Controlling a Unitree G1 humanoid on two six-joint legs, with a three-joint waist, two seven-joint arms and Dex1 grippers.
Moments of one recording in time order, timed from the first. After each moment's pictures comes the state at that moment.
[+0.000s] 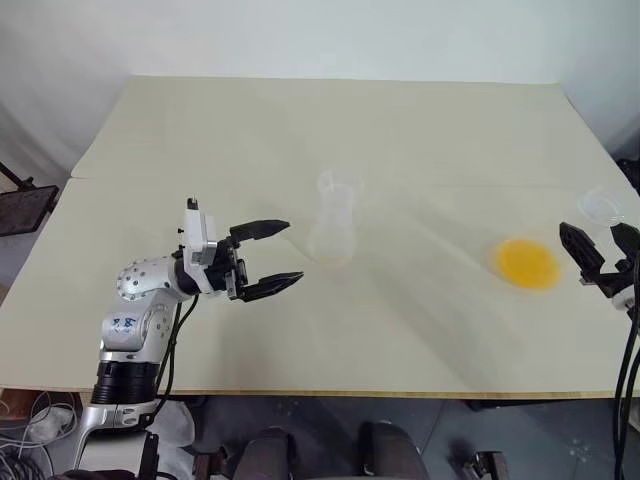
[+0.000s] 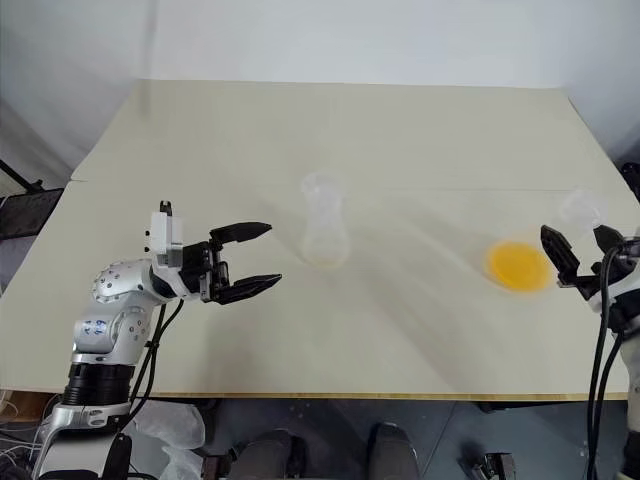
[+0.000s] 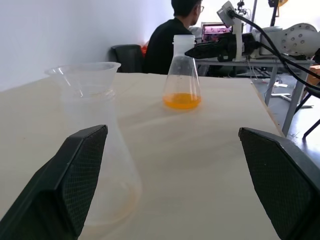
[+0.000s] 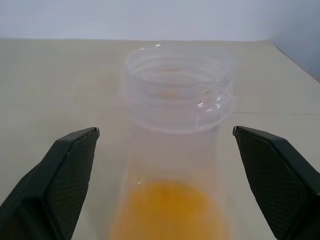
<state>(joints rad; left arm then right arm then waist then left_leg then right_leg) -0.41 0.47 0.12 -0.01 -0.52 0.15 -1.14 -0.11 -0.71 -0.61 -0.04 0.68 0.39 0.49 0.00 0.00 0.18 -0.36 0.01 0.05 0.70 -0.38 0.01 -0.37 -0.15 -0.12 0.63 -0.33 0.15</state>
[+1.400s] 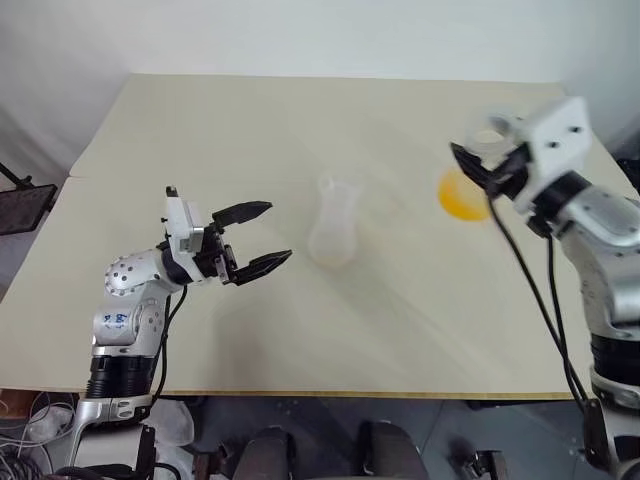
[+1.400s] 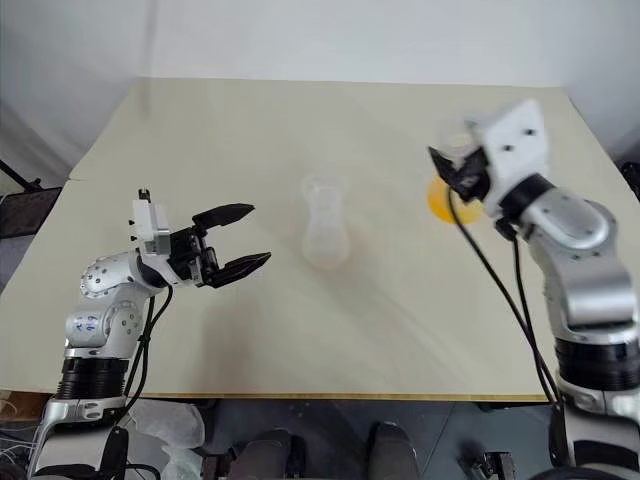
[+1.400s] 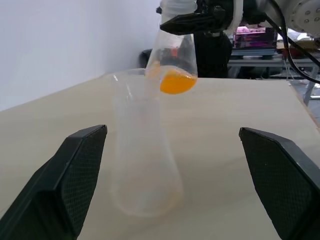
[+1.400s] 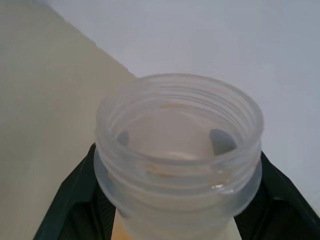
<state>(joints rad) -0.44 0.48 0.15 0.05 -0.52 0.07 -1.07 -0.65 -0.74 -0.02 -0.24 0.19 0.41 0.45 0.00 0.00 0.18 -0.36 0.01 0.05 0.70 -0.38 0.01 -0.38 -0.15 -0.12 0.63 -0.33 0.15</state>
